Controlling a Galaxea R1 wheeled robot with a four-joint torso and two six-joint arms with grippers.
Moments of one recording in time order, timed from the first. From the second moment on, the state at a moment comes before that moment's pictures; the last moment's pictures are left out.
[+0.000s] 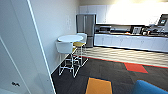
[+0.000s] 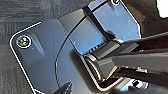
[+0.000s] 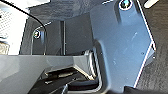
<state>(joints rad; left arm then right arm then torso) 1.51 3.06 -2.74 1.40 -0.01 -1.10 -1.58 3.10 -2.76 -0.46 0.16 0.42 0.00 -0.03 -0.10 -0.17</state>
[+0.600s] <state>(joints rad) 1.50 3.07 -2.76 1.40 -0.01 -1.08 -1.58 3.10 -2.76 -0.46 0.16 0.42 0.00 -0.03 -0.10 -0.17</state>
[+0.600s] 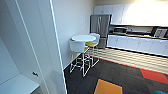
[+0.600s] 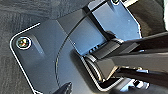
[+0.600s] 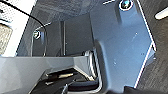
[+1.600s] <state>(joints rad) 1.51 3.08 -2.76 1.40 0.01 -1.07 -1.58 3.10 -2.78 -0.46 0.16 0.42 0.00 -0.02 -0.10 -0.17</state>
